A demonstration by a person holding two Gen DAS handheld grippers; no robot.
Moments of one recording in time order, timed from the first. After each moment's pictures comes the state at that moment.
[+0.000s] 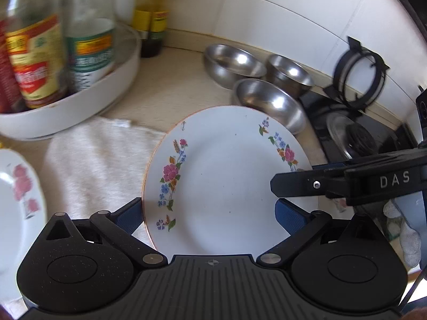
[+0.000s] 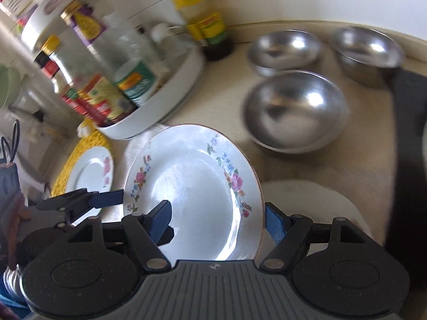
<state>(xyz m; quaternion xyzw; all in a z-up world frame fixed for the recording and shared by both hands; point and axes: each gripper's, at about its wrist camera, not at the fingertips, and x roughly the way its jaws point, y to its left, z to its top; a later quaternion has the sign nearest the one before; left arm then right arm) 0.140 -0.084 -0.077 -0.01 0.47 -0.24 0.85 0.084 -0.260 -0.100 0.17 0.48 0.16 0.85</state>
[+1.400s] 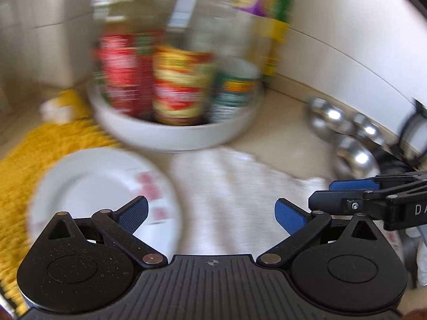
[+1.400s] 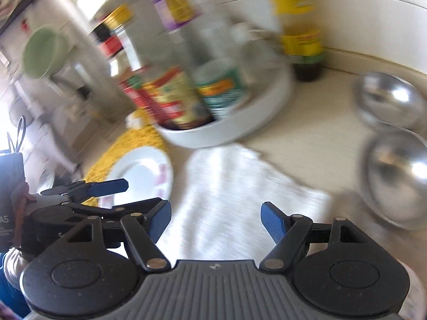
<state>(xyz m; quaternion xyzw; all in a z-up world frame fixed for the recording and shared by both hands) 0.138 0.033 -0.052 -0.06 0.43 -0.06 0.90 0.128 -0.152 -0.075 0.11 0.44 0.30 0.84</state>
